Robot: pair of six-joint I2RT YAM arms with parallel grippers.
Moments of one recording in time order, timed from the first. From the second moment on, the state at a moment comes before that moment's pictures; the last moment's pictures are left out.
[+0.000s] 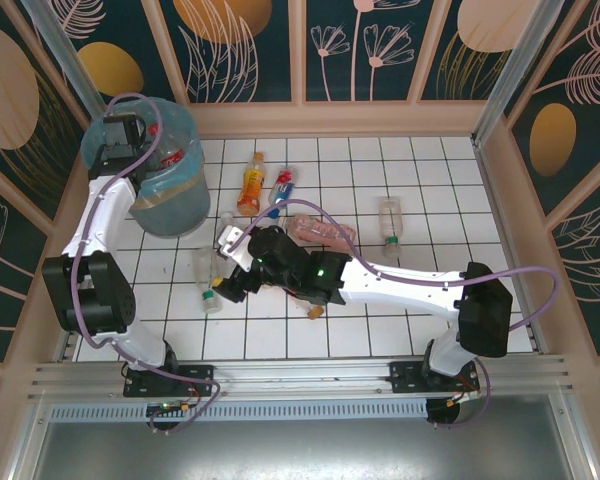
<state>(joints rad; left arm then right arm) 0.09 1.64 1.46 -0.45 -0.21 -0.12 1.24 1.59 1.26 -0.15 0.11 -0.05</state>
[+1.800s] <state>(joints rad) -0.10 0.73 0.64 -0.18 0.23 -0.29 1.09 2.10 1.57 -0.36 -0.03 0.52</state>
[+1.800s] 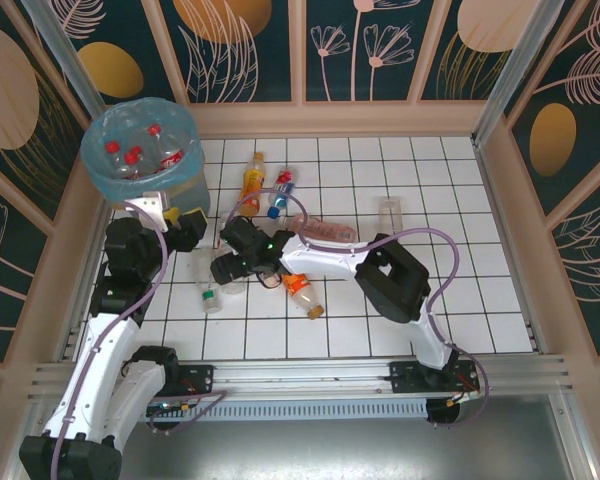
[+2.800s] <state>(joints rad) -0.10 0.74 0.64 -0.18 0.17 -0.29 1.07 2.17 1.60 -0.39 -0.03 0.54</state>
